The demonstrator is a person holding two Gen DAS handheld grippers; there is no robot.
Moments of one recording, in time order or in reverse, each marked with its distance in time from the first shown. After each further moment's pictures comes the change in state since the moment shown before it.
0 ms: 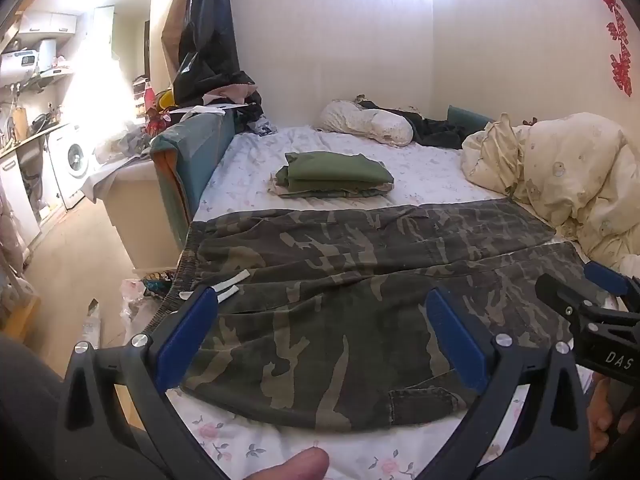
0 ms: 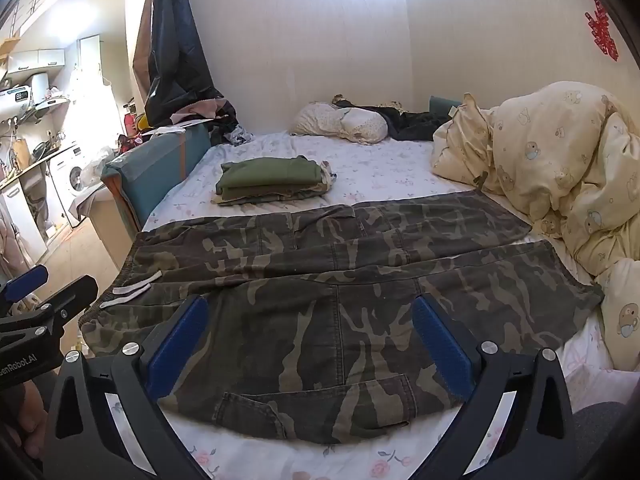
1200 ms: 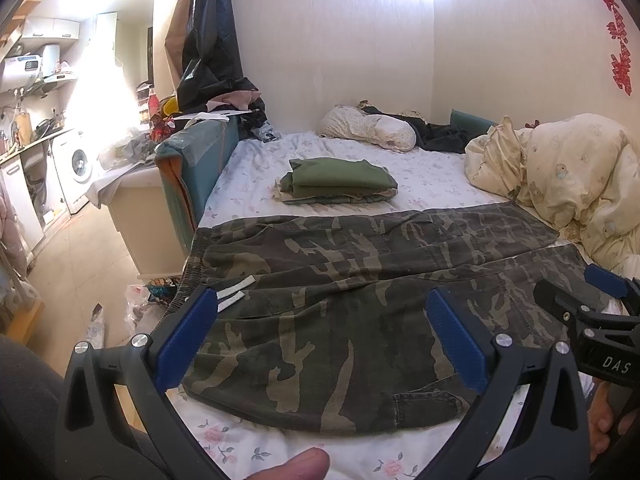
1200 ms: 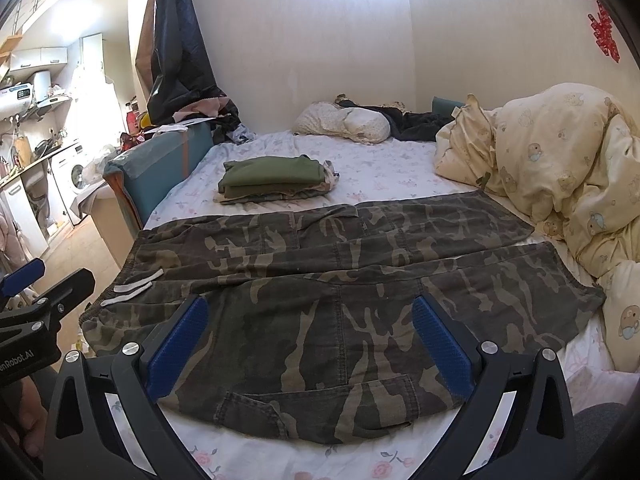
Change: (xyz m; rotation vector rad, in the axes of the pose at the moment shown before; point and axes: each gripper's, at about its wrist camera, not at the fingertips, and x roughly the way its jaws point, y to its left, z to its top) left arm -0.006 0.001 0.006 0.000 -0.015 0.013; right arm 0.003 0.002 0.001 -0.006 0.013 0.002
